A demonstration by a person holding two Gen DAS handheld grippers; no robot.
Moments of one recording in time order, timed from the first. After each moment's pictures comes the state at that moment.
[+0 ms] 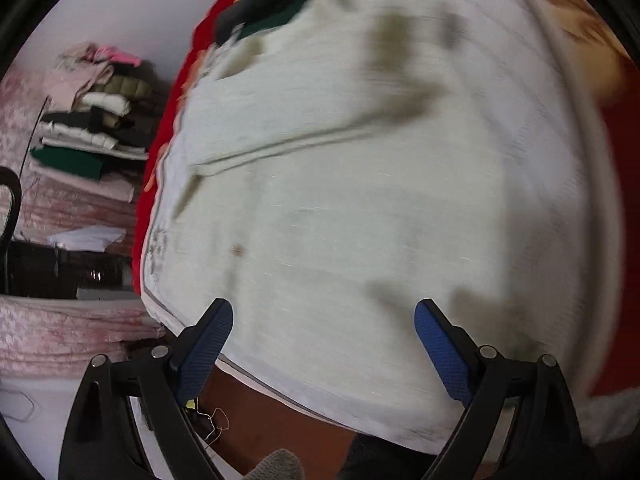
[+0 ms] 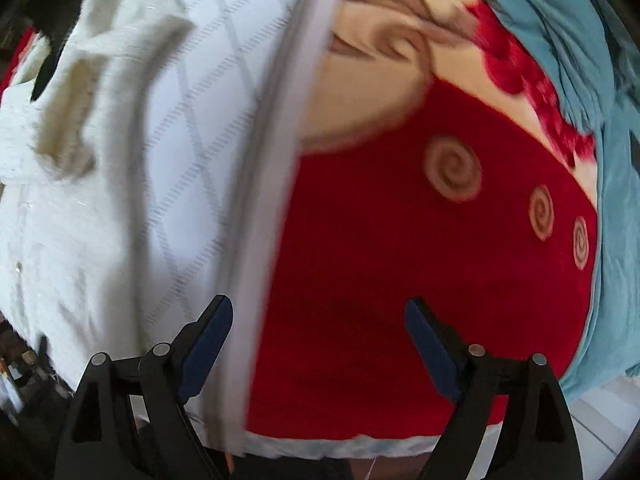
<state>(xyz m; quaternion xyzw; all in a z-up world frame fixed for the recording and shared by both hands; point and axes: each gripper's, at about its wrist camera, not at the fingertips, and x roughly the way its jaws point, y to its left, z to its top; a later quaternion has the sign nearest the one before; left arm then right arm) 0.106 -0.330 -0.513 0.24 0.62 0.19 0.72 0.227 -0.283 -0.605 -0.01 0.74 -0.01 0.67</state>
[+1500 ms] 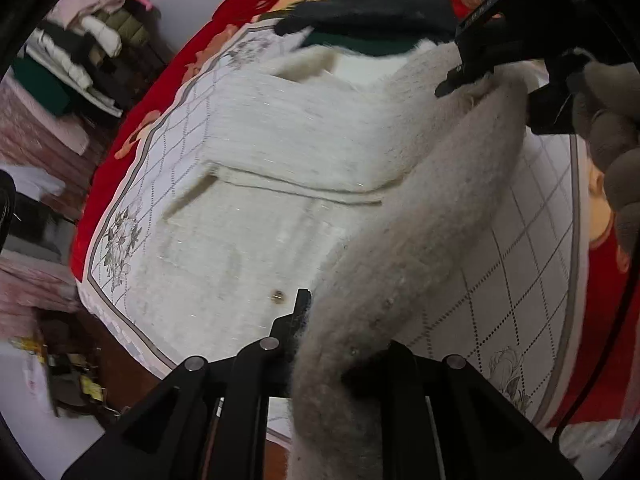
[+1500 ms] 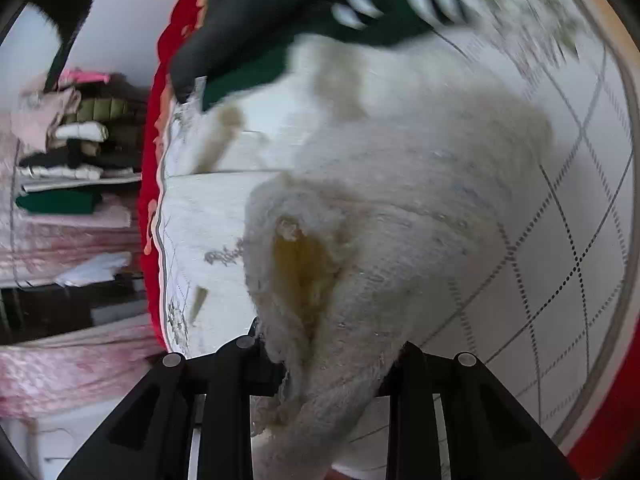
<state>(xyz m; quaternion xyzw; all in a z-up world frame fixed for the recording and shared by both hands) 0.145 -0.140 -0.435 0.02 0.59 0.14 0.79 0.356 -0.111 -0.542 0.25 0.68 0.19 0.66</state>
